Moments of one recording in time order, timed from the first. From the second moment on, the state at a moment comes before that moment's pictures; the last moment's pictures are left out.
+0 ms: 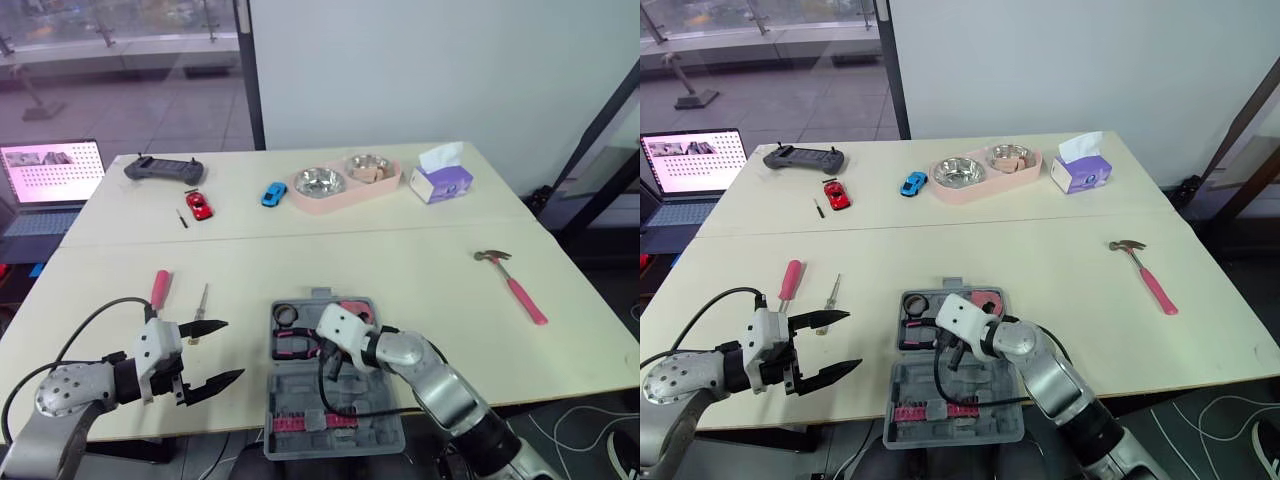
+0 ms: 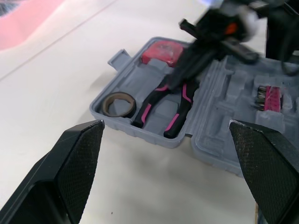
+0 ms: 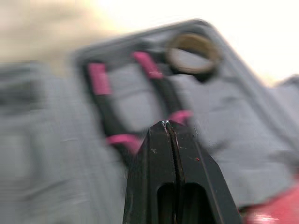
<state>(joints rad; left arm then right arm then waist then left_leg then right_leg) 0.23 0.70 0.18 -0.22 -0.43 0.01 -1.10 -0.22 -0.35 0.50 -0.18 -0.10 0.45 0.68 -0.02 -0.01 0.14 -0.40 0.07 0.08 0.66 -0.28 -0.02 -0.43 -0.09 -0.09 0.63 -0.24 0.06</state>
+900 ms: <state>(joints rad) 0.22 0.71 0.15 -0.21 -0.38 0.01 -1.11 -0.28 -0.41 0.52 -0.22 -0.11 0.53 0.74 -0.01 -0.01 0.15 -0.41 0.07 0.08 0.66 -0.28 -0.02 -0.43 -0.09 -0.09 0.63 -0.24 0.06</state>
